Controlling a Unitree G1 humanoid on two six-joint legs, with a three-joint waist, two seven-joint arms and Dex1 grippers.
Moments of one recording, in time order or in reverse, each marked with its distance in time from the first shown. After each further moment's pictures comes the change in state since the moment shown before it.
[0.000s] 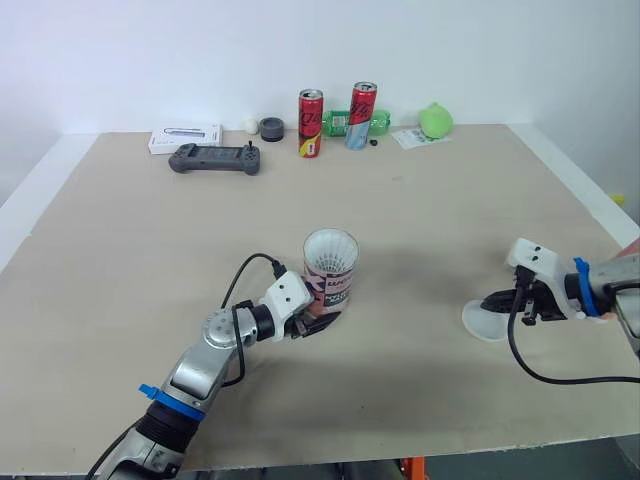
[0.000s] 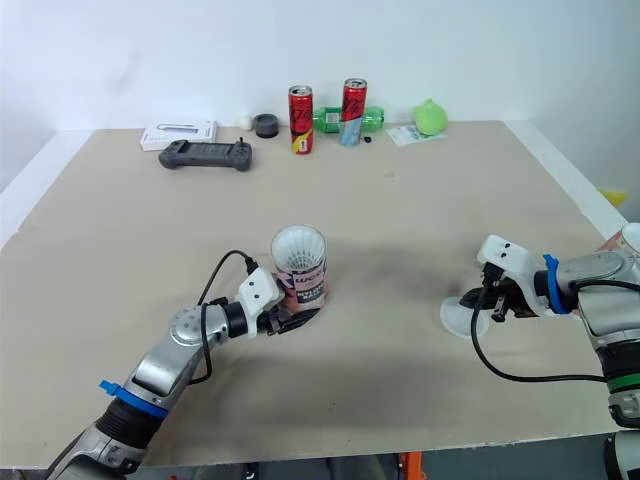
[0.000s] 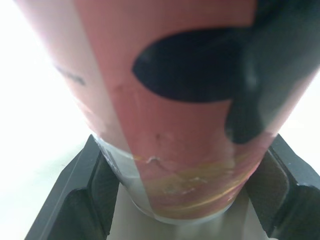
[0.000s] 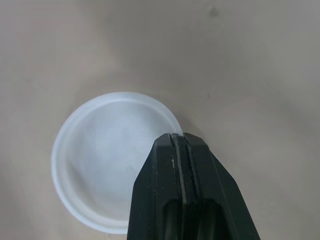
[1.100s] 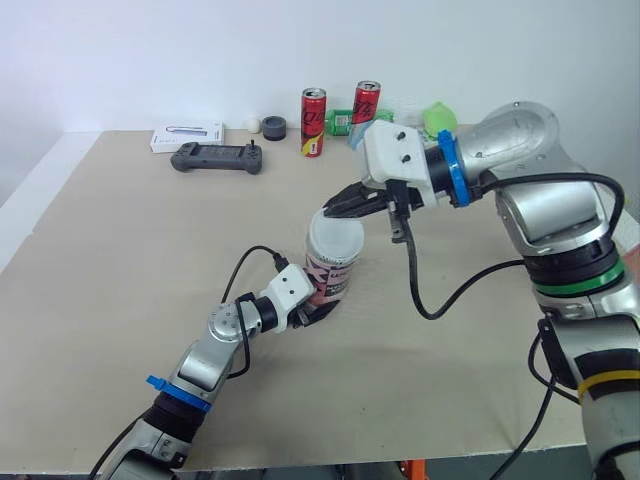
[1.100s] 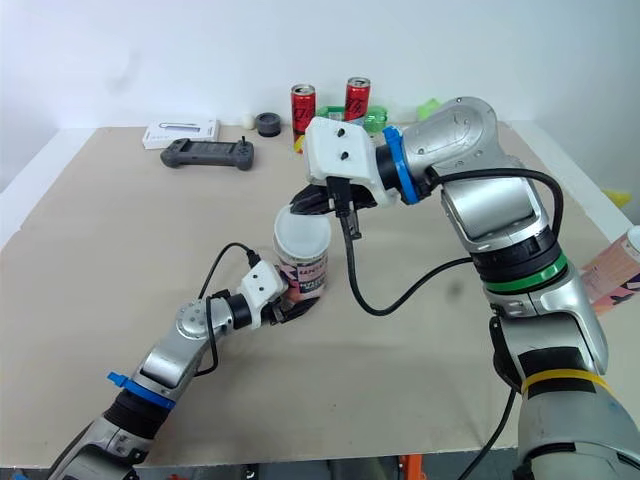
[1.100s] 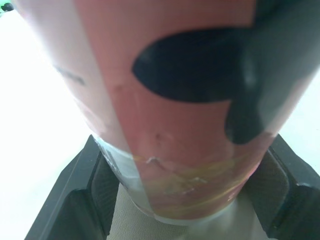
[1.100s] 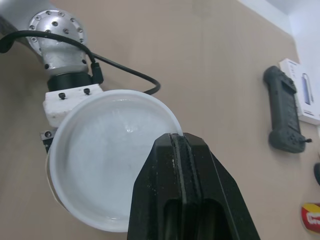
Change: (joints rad) left arm -0.038 -0.021 -0.001 0.043 0.062 -0.020 0.056; right arm -0.636 0.385 0.270 -0.325 0.057 0.014 0.006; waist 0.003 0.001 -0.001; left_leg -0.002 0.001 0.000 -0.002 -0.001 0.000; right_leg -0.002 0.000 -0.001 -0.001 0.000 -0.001
